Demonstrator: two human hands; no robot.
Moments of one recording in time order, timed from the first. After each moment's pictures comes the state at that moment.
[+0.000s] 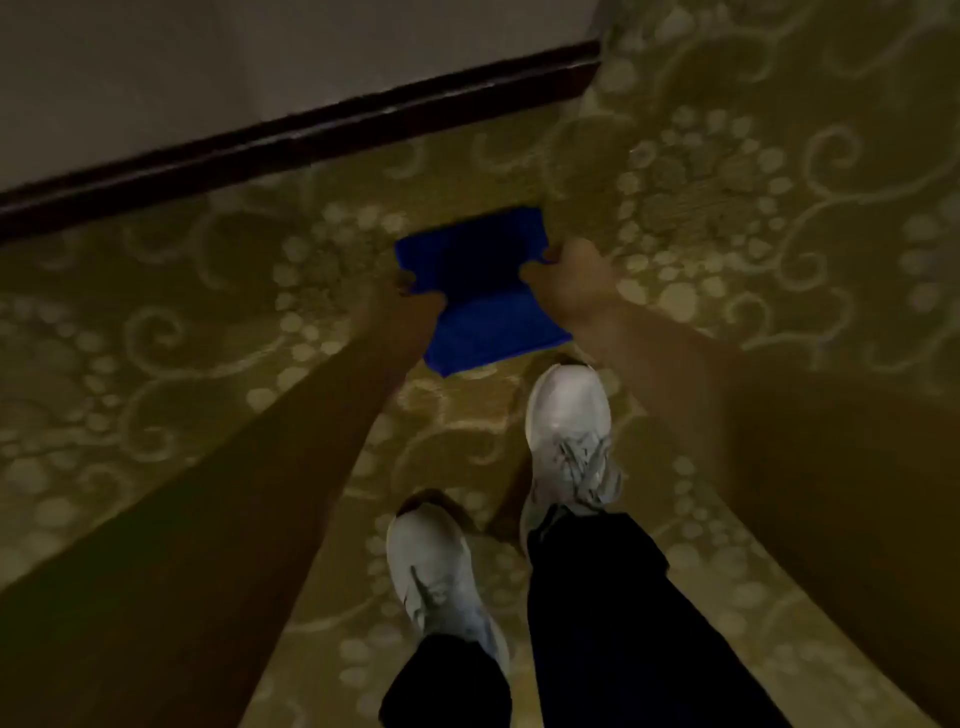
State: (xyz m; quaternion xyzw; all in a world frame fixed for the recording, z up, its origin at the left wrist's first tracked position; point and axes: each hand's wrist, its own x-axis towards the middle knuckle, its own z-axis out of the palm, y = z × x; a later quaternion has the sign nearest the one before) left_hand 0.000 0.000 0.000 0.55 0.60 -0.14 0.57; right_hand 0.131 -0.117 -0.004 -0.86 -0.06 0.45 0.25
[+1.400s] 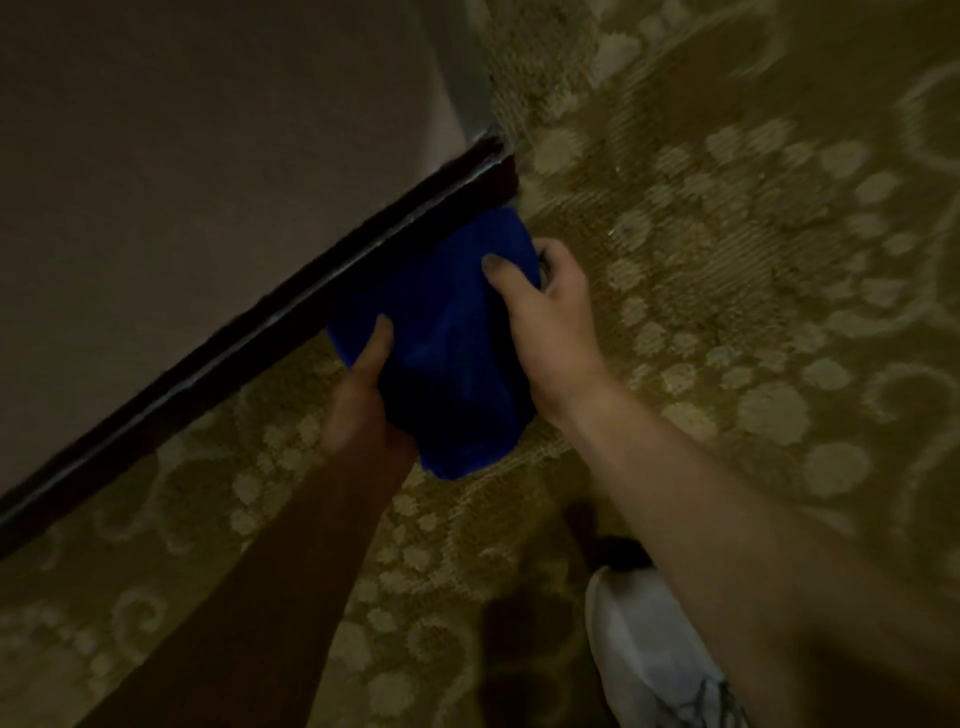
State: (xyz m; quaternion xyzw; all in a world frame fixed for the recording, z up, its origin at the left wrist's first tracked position) left_hand 0.118 0.023 -0.071 0.35 0.50 0.00 0.79; right_hand 0.213 -0.073 -0.086 -0.59 0.15 0.33 0.72
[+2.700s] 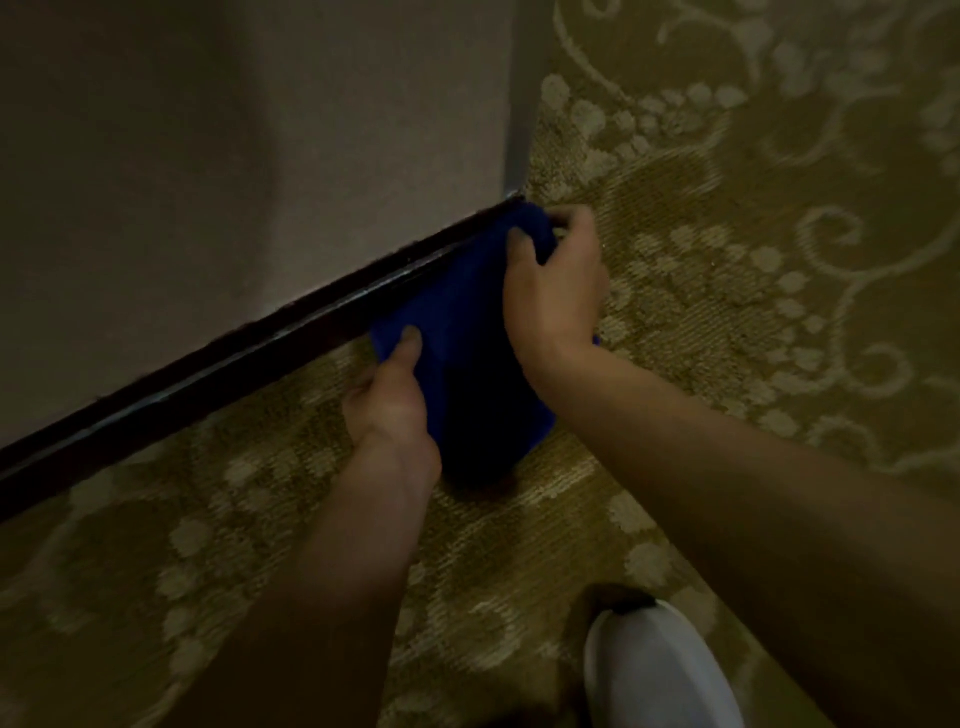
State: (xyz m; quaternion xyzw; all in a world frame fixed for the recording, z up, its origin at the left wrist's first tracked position) left_hand 0.133 0.033 -0.100 0.32 0.60 0.06 0.73; right_hand 0.226 -0.035 -0.061 -0.84 0.07 0.08 0.53
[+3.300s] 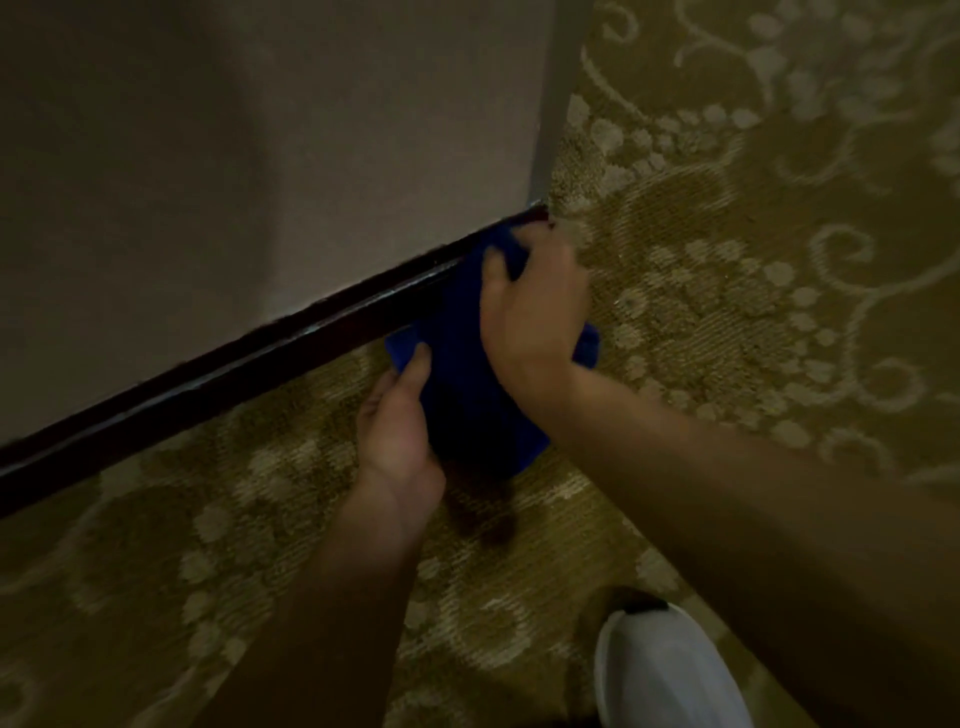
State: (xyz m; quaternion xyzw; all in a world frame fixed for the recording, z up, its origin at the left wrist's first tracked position) left_hand 0.102 0.033 -0.100 0.33 0.50 0.05 0.80; right_hand 0.205 -0.016 -0.057 -0.90 -0.04 0.04 0.44
